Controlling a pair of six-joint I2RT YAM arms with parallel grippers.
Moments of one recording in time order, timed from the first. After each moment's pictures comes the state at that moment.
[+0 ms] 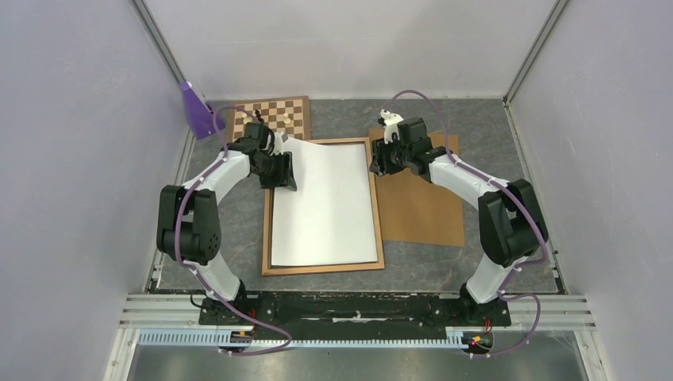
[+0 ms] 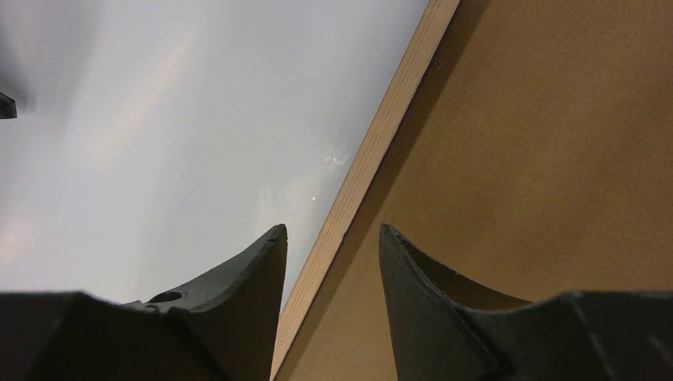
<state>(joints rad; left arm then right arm) -0.16 1.71 1.19 -0.60 0.32 -0.13 0.40 1.73 1.18 -0.16 -0.25 0.09</state>
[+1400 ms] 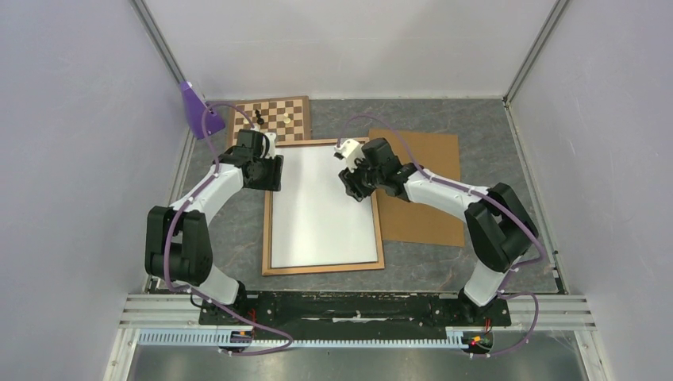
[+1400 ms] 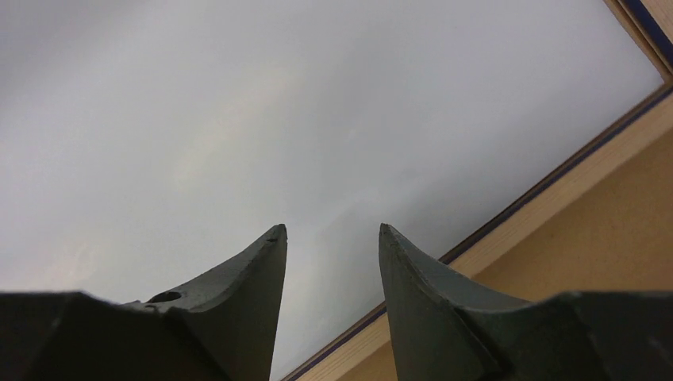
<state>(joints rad) -0.16 1.55 1.06 -0.52 0.04 -0.02 0.63 1.74 1.14 -0.14 -0.21 -0.18</state>
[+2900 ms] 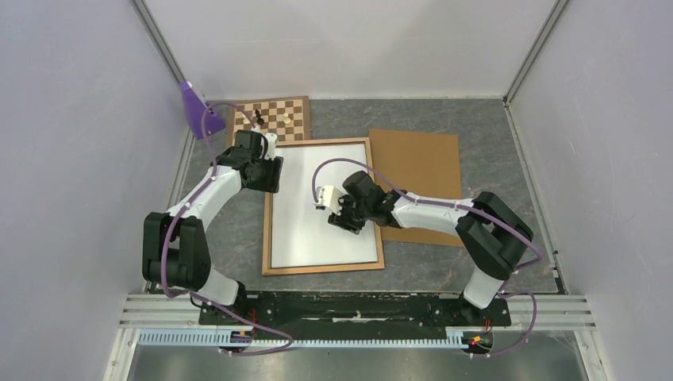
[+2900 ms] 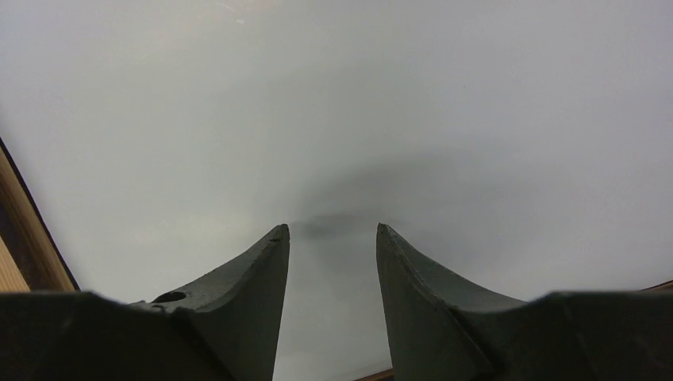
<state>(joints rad) -0.16 1.51 1.05 -0.54 0.03 0.04 0.85 1.72 0.99 -0.13 -0.21 -0.48</state>
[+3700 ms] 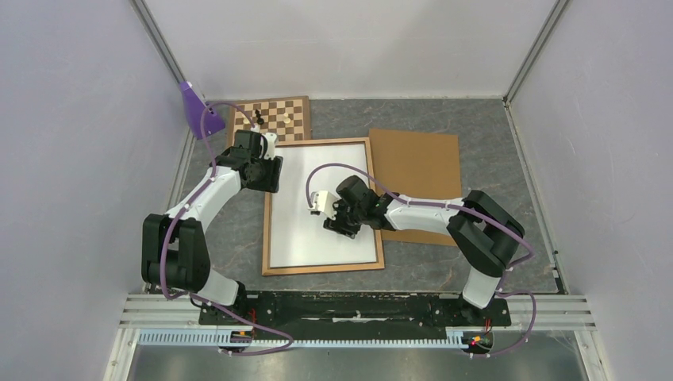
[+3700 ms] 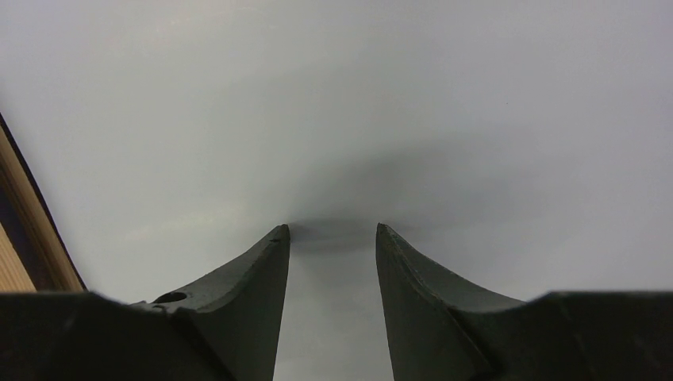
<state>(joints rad) -0.16 1.50 1.05 -0.54 0.03 0.04 0.89 1.77 1.01 -0.12 -0.20 -0.46</state>
